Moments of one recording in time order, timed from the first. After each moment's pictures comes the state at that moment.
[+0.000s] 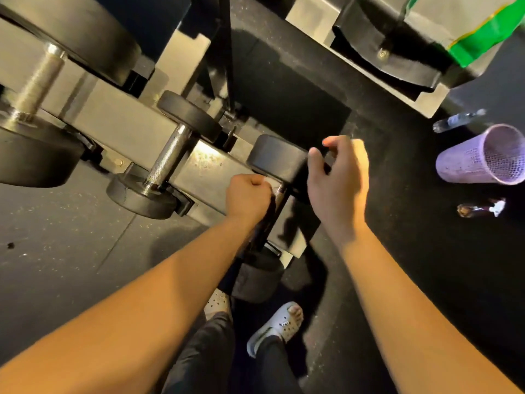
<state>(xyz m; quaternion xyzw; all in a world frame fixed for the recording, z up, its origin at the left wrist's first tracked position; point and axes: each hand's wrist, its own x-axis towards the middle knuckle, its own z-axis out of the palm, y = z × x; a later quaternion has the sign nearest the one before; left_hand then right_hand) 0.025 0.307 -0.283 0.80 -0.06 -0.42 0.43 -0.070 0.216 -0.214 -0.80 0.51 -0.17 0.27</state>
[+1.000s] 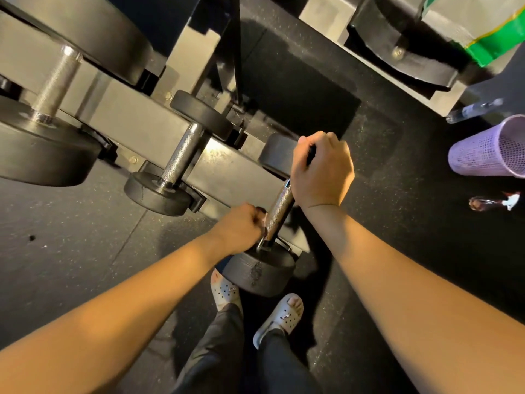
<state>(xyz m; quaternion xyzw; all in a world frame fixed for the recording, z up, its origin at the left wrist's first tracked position) 0.045 0.365 -0.282 0.74 -0.32 -0.56 0.21 -0.033 0.223 -0.252 -0.83 0.50 -0.22 0.14</state>
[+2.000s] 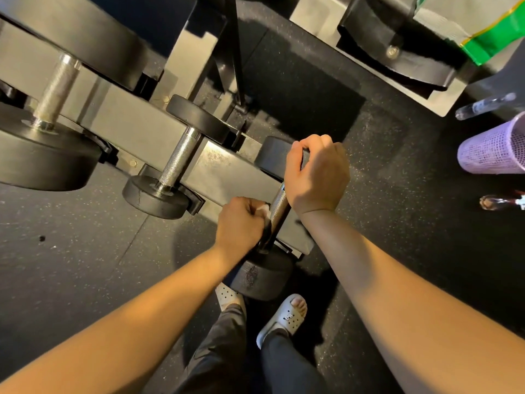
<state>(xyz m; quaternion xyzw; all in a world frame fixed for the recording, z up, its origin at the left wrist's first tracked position) 0.024 0.357 -0.280 0.83 -0.20 -0.42 0.31 -0.033 0.222 -0.251 -0.83 0.51 -0.20 0.15</state>
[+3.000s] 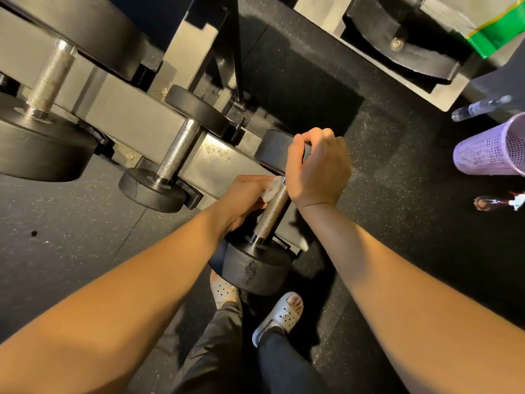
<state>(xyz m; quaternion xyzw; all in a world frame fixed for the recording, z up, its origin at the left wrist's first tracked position) 0.051 0.321 -0.303 0.63 0.01 -0.63 0.45 -0.034 0.221 -0.251 -0.83 0.50 -0.19 0.15</state>
